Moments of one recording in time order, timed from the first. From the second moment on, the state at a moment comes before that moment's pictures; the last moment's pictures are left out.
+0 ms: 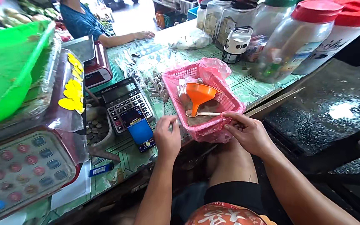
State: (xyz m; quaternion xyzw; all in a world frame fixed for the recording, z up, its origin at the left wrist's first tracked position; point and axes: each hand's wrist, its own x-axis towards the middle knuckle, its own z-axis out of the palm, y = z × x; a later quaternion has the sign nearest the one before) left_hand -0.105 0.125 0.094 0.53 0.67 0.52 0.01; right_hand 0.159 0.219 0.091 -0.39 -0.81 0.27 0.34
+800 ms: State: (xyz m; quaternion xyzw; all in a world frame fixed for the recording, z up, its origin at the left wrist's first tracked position) left_hand -0.099 0.258 0.156 0.58 0.79 0.19 0.02; right_hand 0.171 0.212 0.089 -0.36 -0.81 0.32 0.35
